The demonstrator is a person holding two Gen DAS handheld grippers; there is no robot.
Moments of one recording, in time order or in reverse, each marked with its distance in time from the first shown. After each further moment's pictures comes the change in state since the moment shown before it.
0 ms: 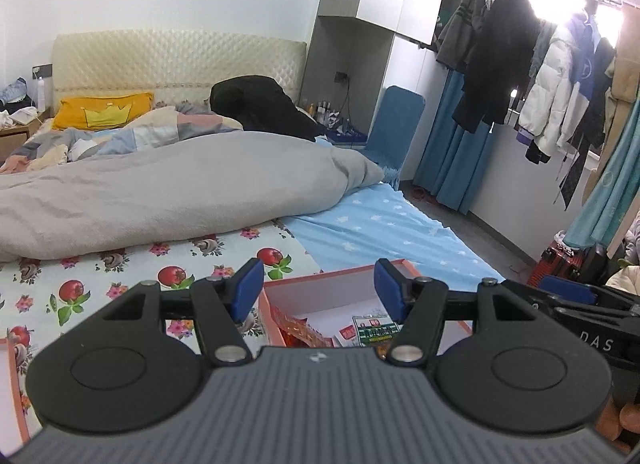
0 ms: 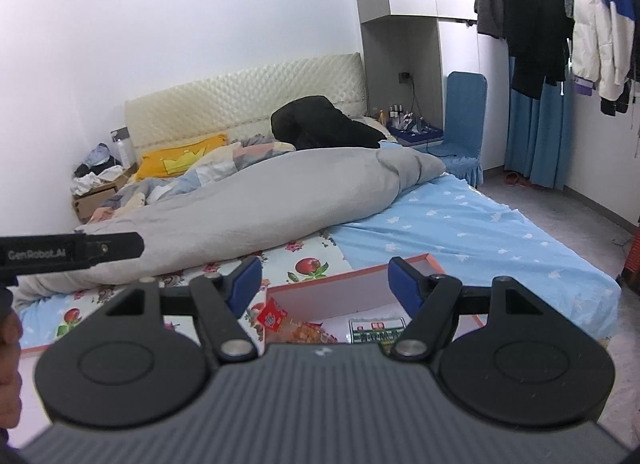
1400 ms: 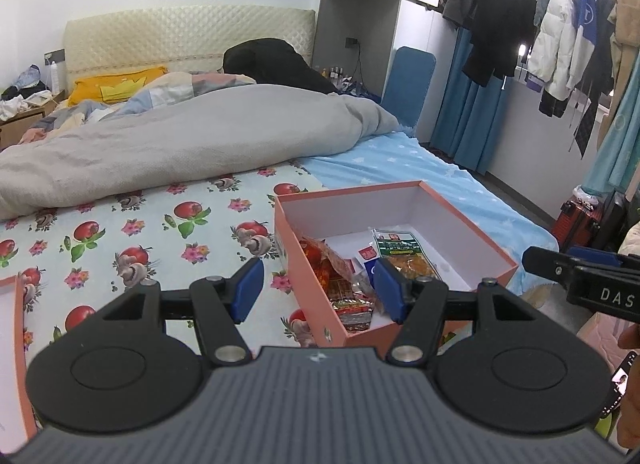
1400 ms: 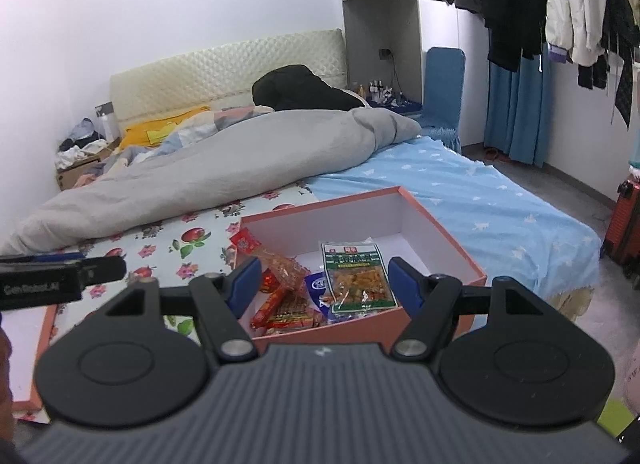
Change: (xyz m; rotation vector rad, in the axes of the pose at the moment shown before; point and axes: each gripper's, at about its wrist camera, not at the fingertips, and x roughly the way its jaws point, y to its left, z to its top) left arm 0.007 -0.005 -0.129 0.047 0.080 0.066; right arm -0.020 -0.014 -0.099 0.011 0.059 -0.064
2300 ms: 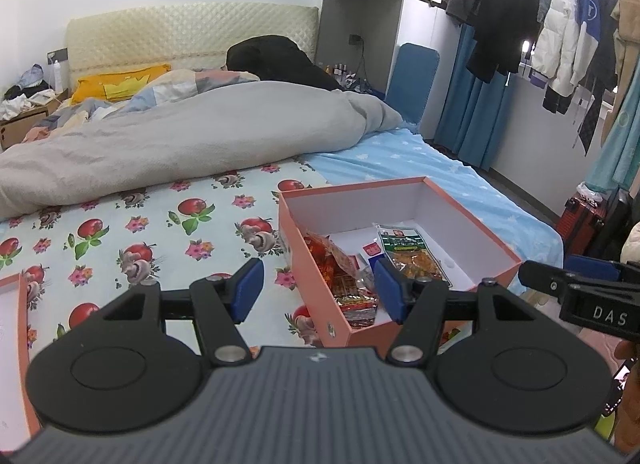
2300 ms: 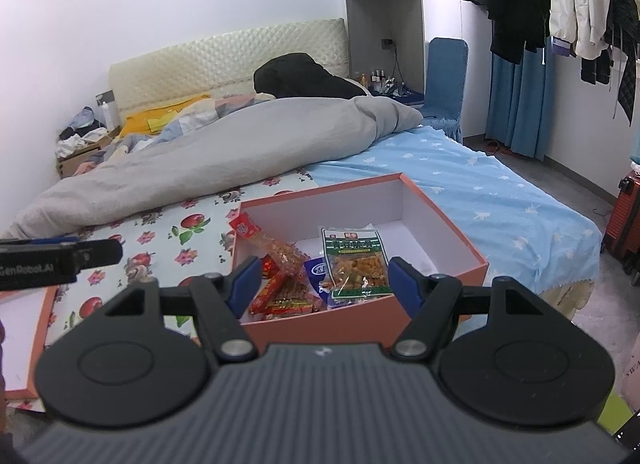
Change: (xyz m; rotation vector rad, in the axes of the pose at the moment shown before) left arm -0.001 -0.002 -0.003 -0.003 0.010 0.014; right arm 0.006 0.001 -0.007 -0.024 0.031 0.004
